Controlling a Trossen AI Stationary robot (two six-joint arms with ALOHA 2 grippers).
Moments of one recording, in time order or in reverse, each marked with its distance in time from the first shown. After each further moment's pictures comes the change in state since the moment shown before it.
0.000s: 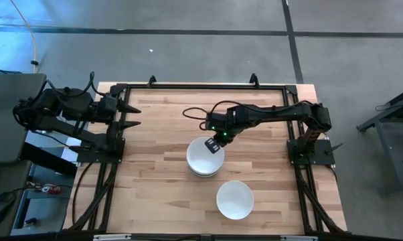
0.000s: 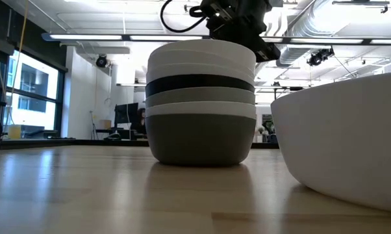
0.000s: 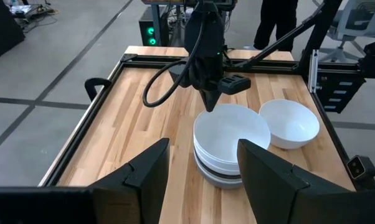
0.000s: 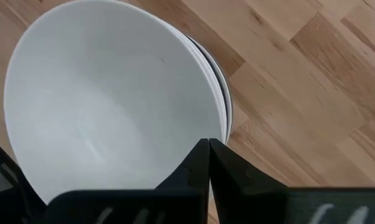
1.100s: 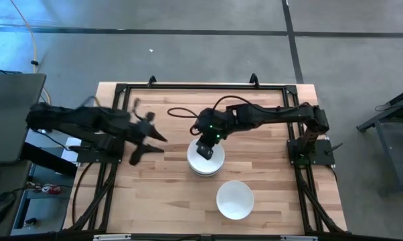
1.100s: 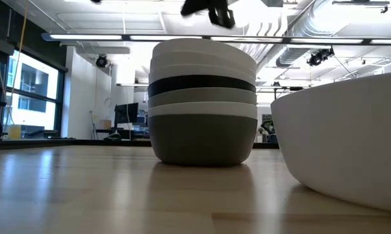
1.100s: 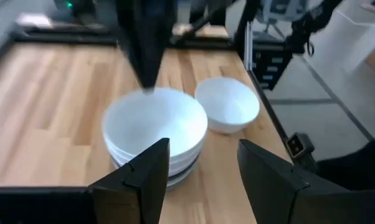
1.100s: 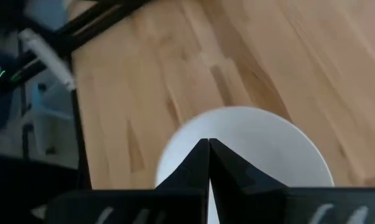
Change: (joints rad) left arm -0.001 0.102 -0.343 0.419 0.297 -0.029; right arm 0.075 0.035 0.236 0.171 -0.005 -0.336
